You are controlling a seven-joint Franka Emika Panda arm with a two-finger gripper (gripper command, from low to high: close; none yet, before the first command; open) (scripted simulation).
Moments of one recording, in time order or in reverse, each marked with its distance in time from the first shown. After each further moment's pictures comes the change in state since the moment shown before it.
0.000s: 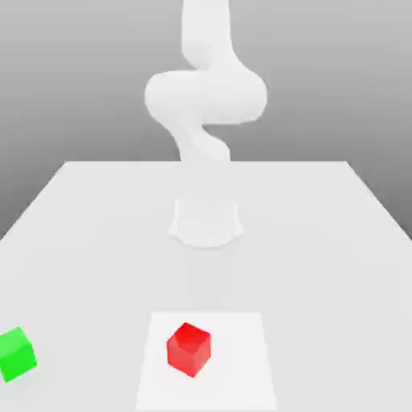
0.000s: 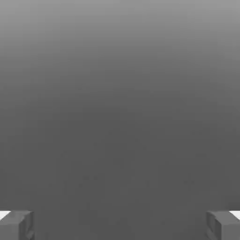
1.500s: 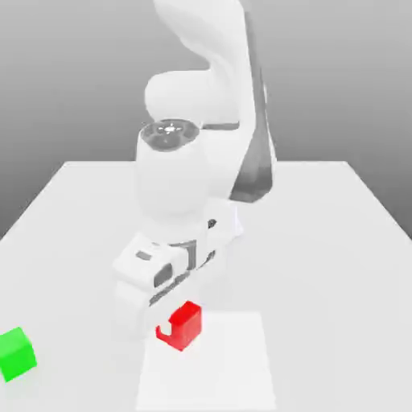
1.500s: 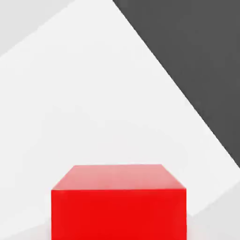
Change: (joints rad) arm 0.021 0.823 -0.208 -0.275 0.098 0.363 -0.861
